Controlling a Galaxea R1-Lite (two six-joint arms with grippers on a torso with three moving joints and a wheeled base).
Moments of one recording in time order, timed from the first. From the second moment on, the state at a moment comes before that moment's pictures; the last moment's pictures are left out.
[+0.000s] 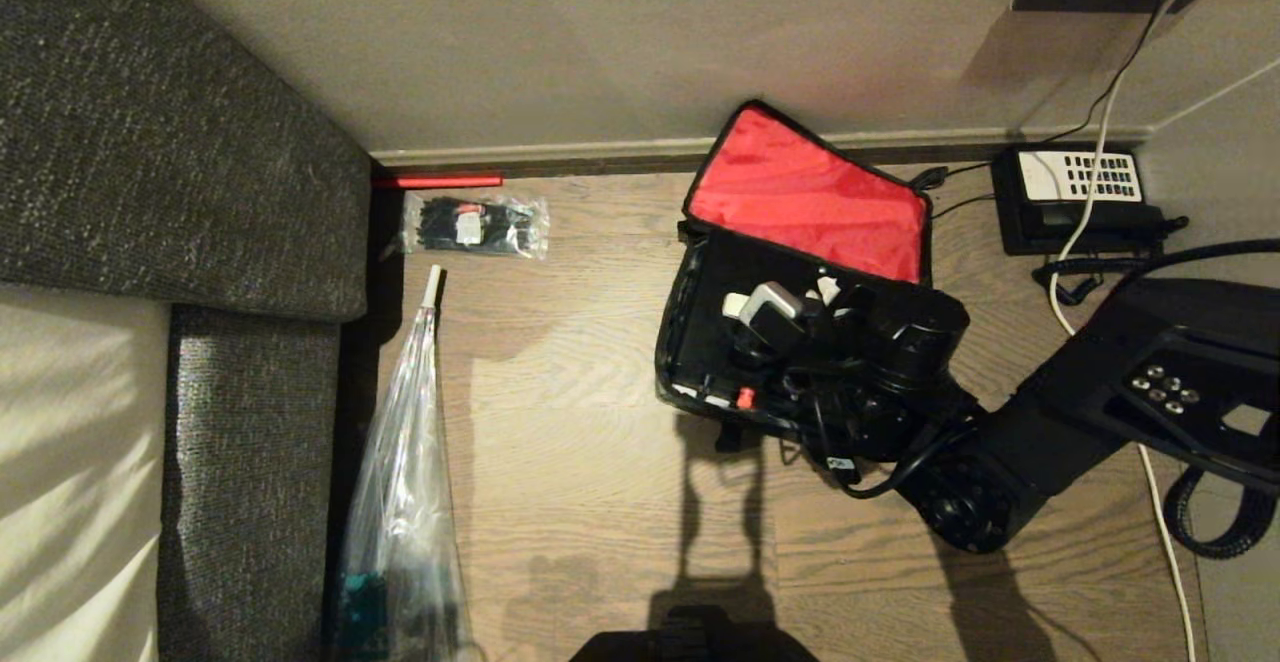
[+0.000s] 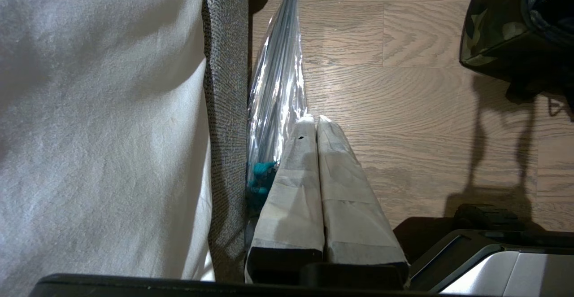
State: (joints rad) left arm 0.00 0.00 0.00 0.01 0.01 0.00; right arm 0.56 2.15 -0.90 -1.40 -0.58 -1.20
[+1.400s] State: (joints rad) left arm 0.00 0.00 0.00 0.01 0.01 0.00; right arm 0.58 1.95 -0.59 -1.38 -0.57 -1.20
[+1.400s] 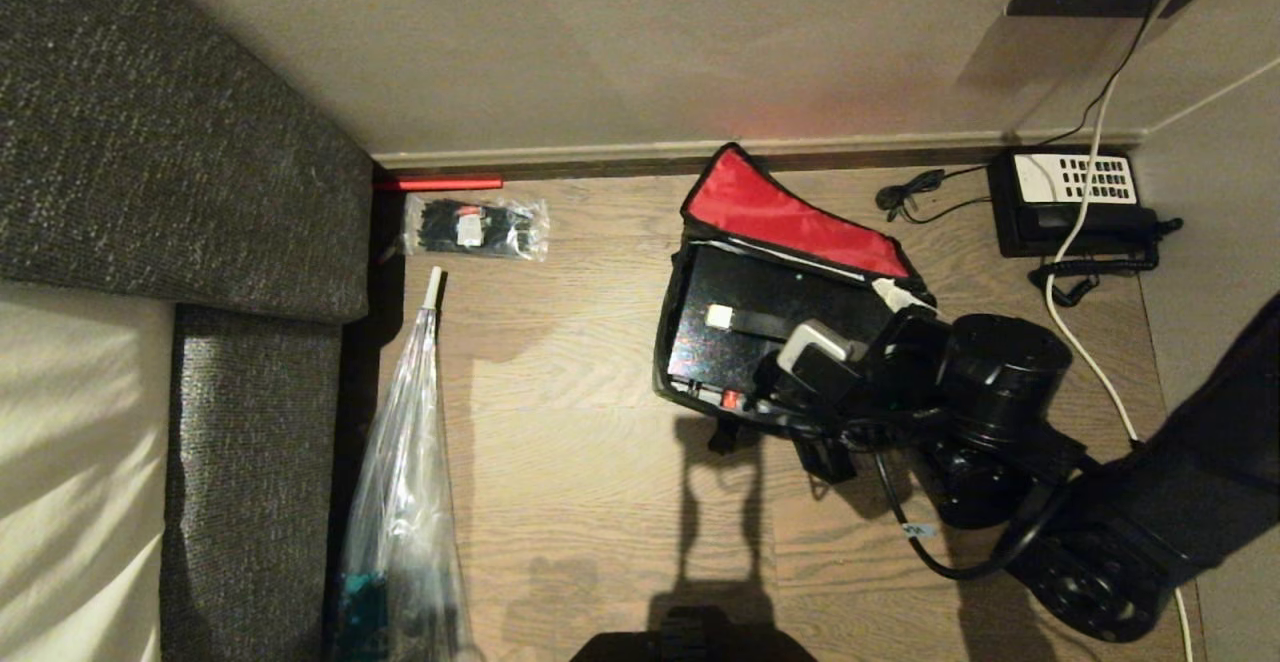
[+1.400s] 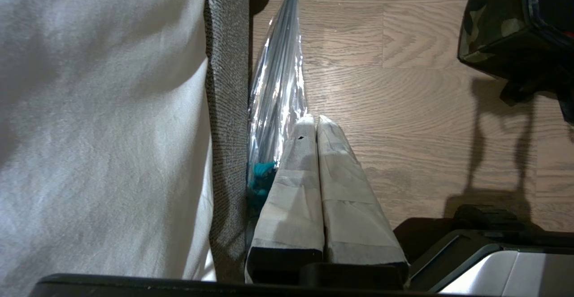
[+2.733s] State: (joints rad) left arm 0.00 0.00 0.00 0.01 0.01 0.00; right arm 0.53 0.95 -0.38 -0.05 -0.89 -0.59
